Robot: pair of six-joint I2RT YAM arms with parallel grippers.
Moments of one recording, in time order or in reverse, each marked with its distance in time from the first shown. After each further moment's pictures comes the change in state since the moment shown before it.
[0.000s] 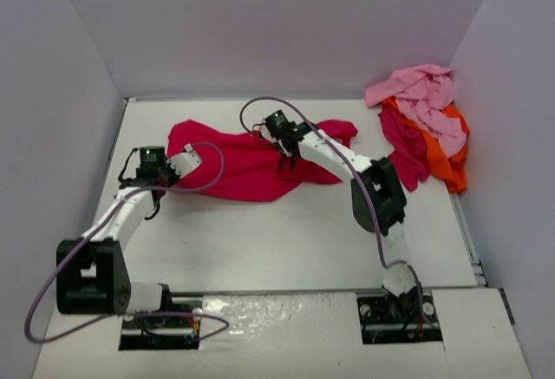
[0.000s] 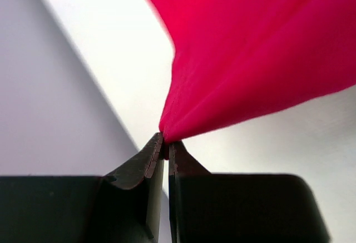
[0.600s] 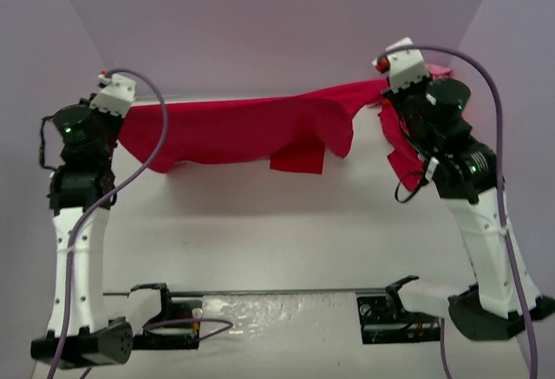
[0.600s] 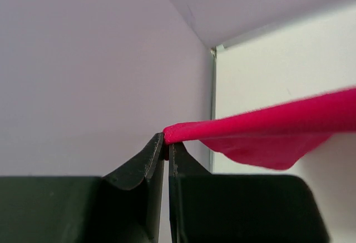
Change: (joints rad) left arm 0.108 -0.273 0.543 -0.242 -0.025 -0.315; right arm -0.220 -0.922 -0.094 0.059 -0.172 0.056
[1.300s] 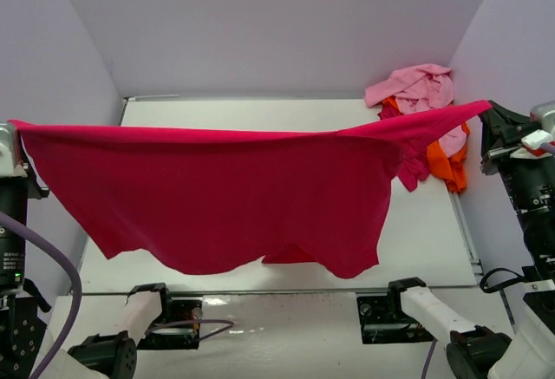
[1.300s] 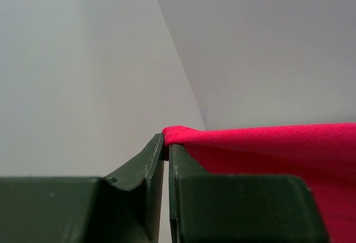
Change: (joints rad) left arm 0.045 -0.072 0.855 -0.515 0.124 -0.226; right arm -0.238 -0.257 0.309 -0.224 -0.420 0.172
